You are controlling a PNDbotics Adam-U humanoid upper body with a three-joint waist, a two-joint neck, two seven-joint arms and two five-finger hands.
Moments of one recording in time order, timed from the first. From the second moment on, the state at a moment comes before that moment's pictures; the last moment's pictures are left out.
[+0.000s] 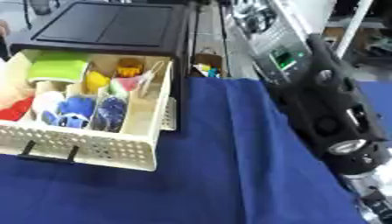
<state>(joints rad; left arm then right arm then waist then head) -0.77 0.57 0.16 -1.99 0.37 -0.70 0.48 -1.13 -0.52 0.19 -1.69 0.43 0.55 0.10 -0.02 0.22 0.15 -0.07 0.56</state>
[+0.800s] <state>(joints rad) -0.61 0.74 0.13 -1.99 0.27 -0.53 0.53 -0.97 -0.66 0.05 -1.99 0.39 0.41 -0.46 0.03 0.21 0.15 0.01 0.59</state>
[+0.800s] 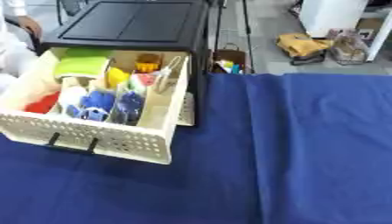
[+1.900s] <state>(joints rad) -0.33 1.18 -0.09 -1.99 0.09 -0.17 0.26 -0.84 -0.64 -0.01 -1.99 0.64 0.23 -0.71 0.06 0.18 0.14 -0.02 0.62</state>
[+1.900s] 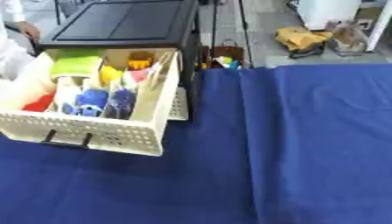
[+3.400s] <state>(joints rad) -0.63 1.18 -0.45 -1.99 0.07 0.10 -0.61 -0.82 -0.63 -0.02 -1.99 0.64 0.25 -0.72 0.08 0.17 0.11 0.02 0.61</state>
